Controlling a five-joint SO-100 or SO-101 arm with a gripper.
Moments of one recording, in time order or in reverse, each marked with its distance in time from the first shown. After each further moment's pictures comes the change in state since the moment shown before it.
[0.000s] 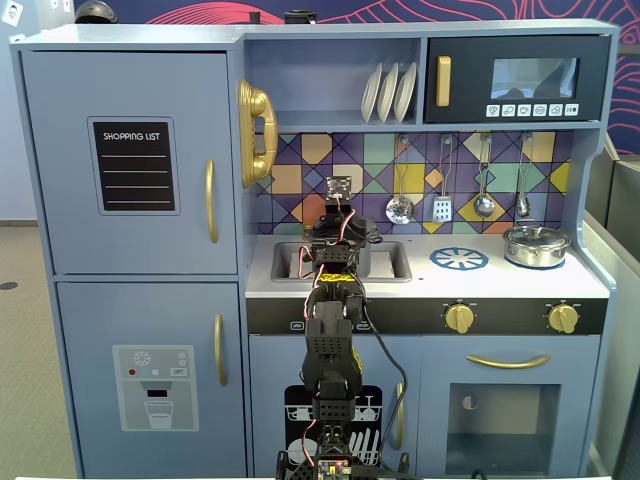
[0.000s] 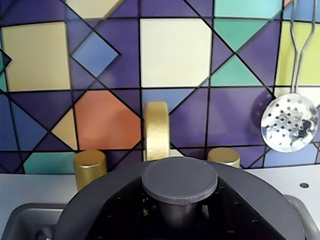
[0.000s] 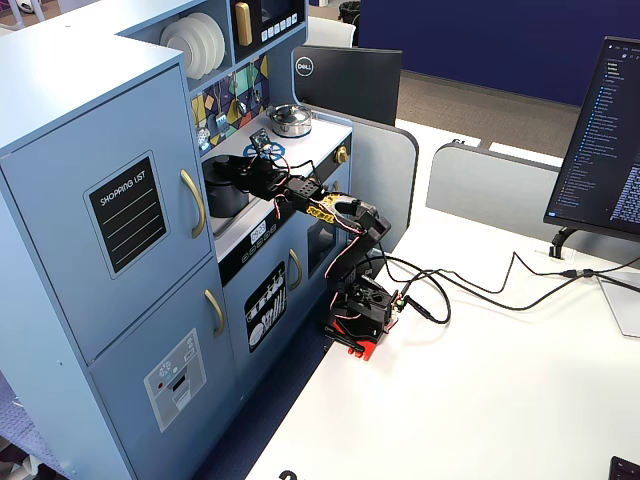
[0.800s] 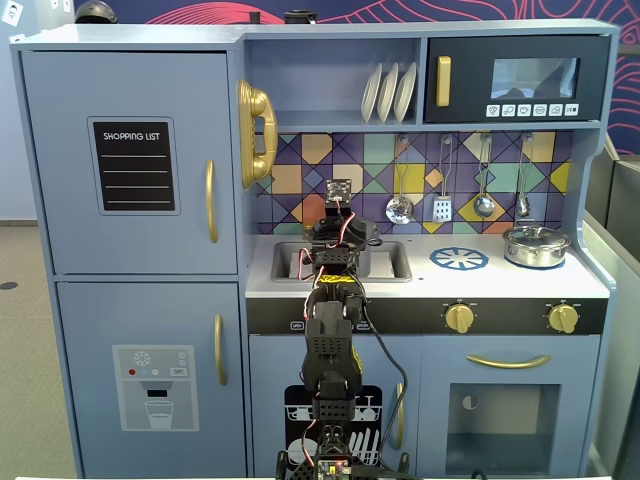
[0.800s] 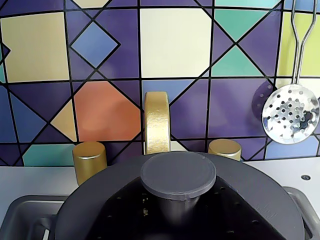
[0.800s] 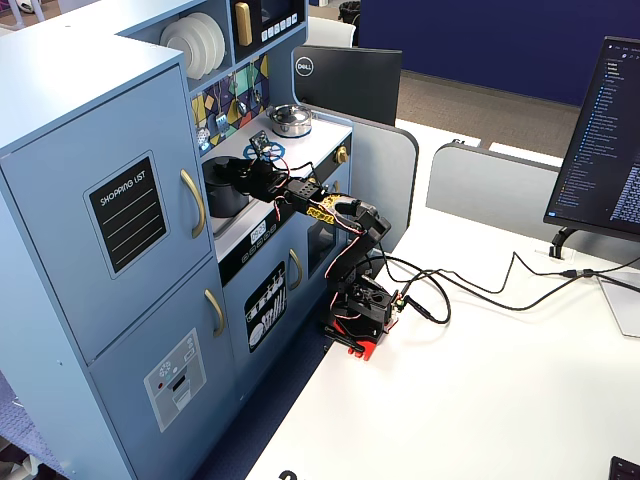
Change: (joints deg) arm 0.1 0.0 1.8 -0.5 0.0
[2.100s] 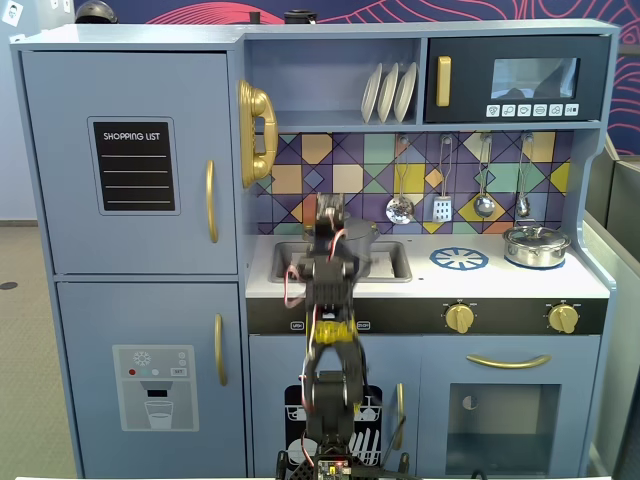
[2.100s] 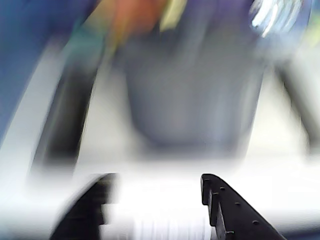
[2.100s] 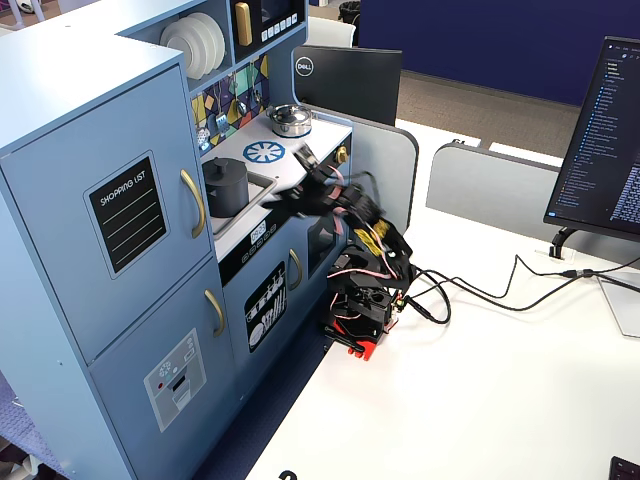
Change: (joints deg) arm -2.2 47.3 5.3 69.2 2.6
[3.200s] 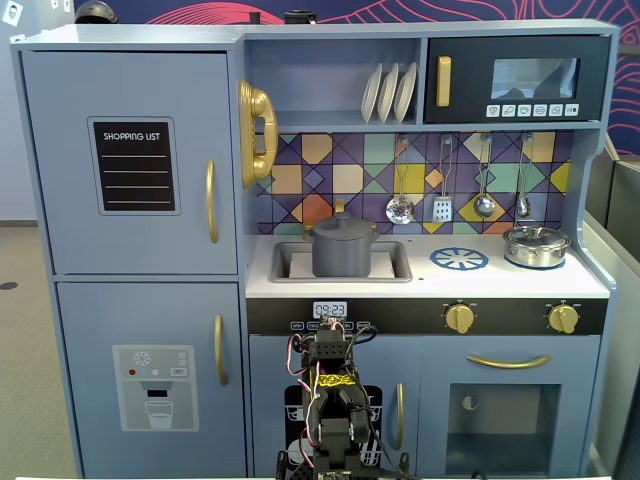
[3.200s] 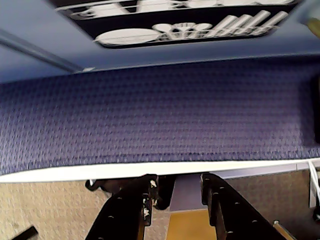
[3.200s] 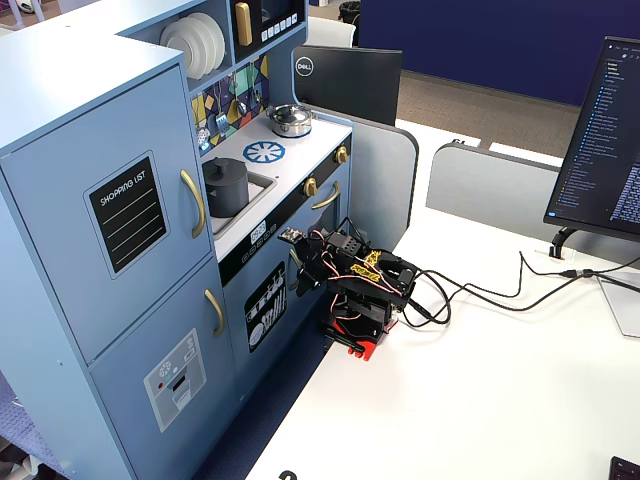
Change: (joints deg) arm -4.7 14.2 51.1 12.0 4.0
